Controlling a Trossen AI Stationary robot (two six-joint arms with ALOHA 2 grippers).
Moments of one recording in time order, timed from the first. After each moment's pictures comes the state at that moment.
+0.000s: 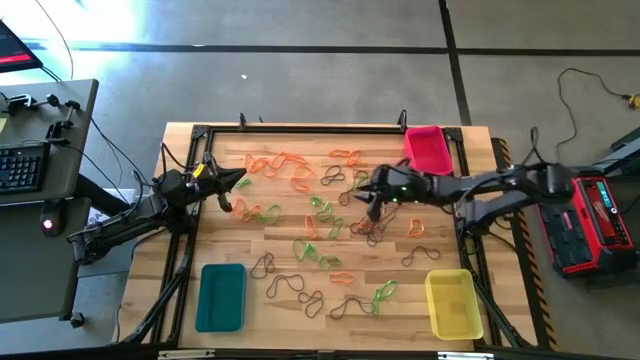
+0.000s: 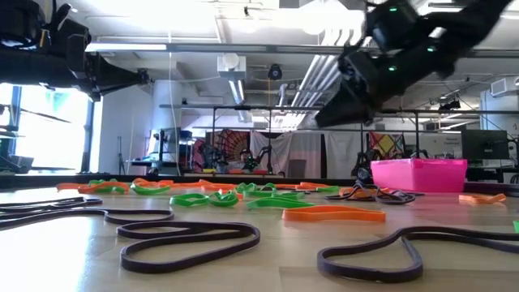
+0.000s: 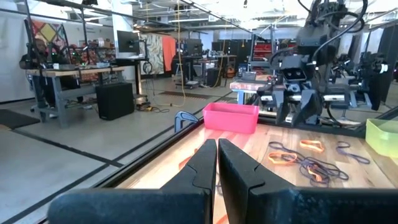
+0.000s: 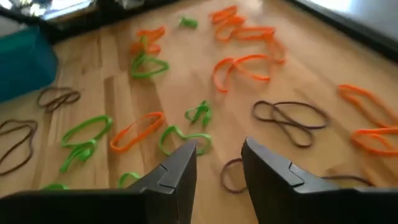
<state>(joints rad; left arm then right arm) 0.46 0.01 0.01 0.08 0.02 0.01 -0.16 1.32 0.56 0.24 0.04 0.23</state>
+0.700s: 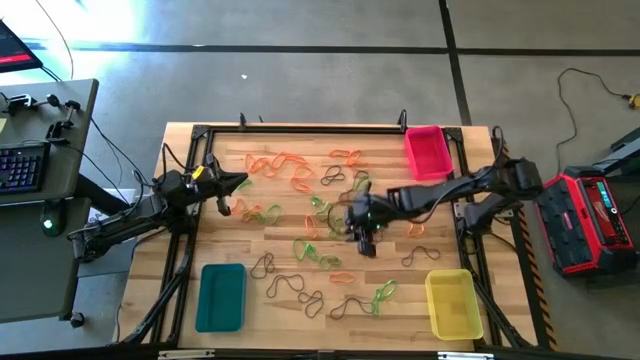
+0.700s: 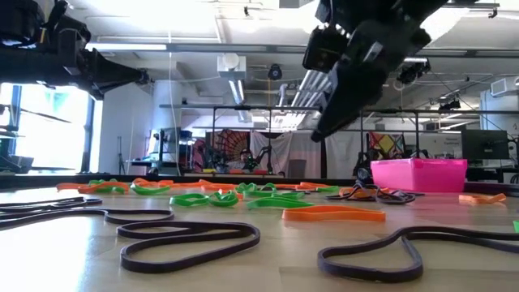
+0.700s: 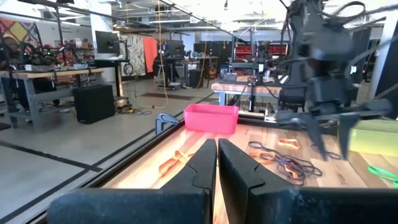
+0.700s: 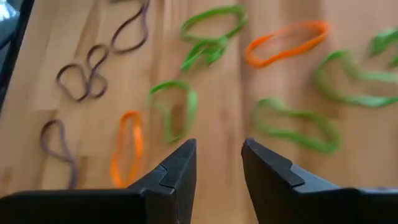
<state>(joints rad) 0.43 0.01 0.01 0.08 0.08 0.00 0.08 1.59 0.92 -0.23 -0.17 0.19</state>
